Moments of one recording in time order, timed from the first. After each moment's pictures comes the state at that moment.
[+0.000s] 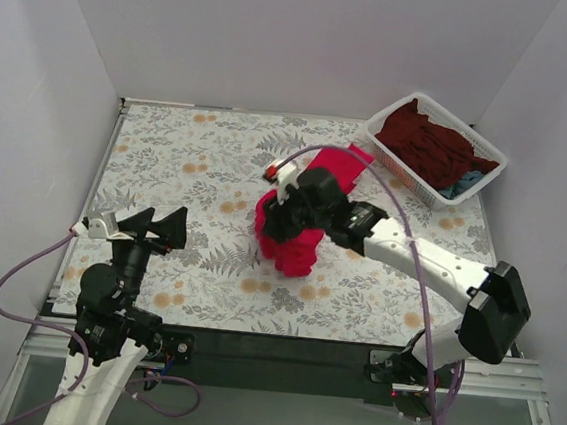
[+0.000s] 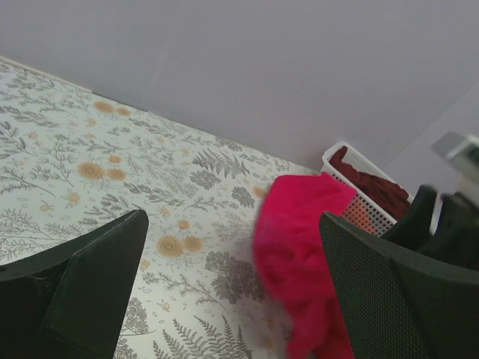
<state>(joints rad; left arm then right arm) -0.28 0.04 0.40 -0.16 -0.17 -0.49 0.87 1.45 1.21 -0.29 -0.18 0.08</state>
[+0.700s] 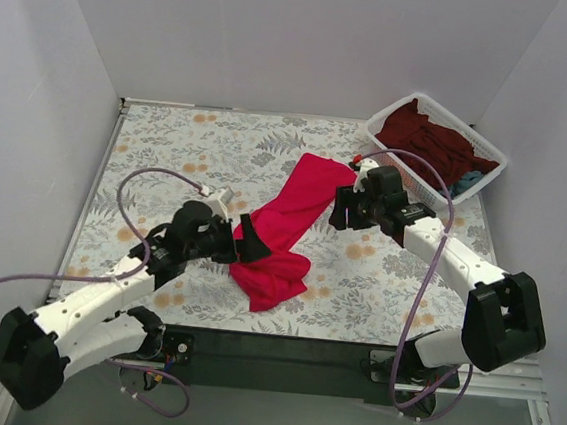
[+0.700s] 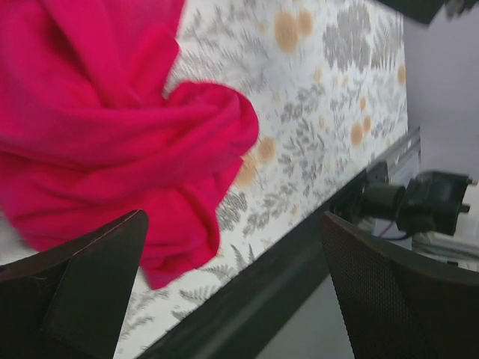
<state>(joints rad) -0.55 0.90 0.55 -0.18 0.29 -0.72 0.48 1.39 0.94 -0.32 -0.17 0.21</state>
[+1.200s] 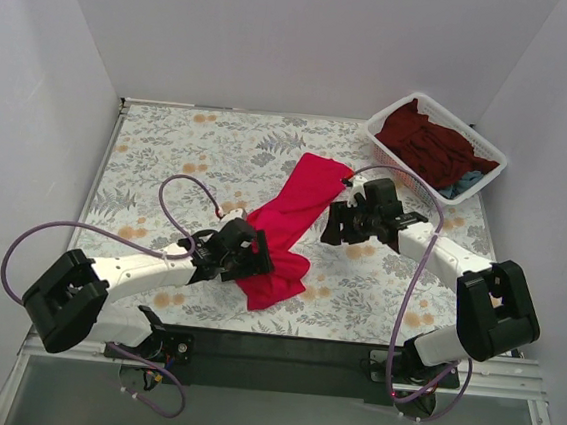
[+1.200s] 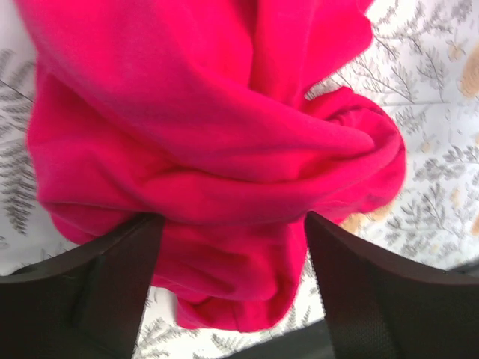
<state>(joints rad) -0.81 1.28 0.60 -0.23 -0.10 -0.99 0.45 1.46 0.84 -0.24 -0.37 0.21</state>
